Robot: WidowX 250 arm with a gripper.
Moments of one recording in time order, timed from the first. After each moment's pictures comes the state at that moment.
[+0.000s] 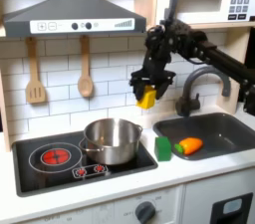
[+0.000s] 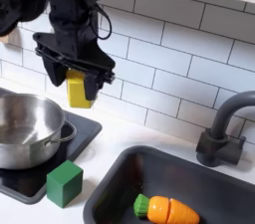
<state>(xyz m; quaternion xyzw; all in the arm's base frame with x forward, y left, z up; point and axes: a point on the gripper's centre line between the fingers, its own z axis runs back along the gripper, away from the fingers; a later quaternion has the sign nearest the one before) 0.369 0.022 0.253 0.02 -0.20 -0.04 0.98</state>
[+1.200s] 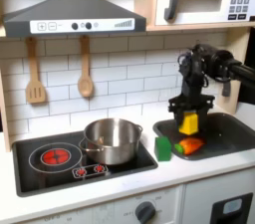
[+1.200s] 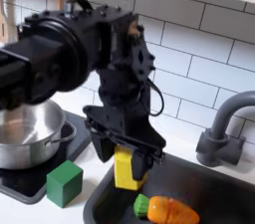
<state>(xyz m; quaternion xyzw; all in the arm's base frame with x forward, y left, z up) 0.326 -0.059 0.195 -0.05 -0.12 -0.12 0.98</state>
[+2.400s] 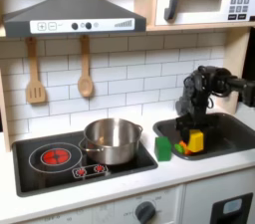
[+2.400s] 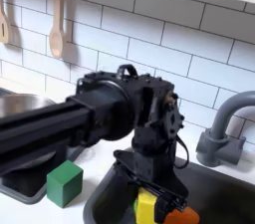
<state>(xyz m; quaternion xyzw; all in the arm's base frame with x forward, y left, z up) 0.342 -0.095 0.133 -0.04 -0.09 -0.16 0.98</state>
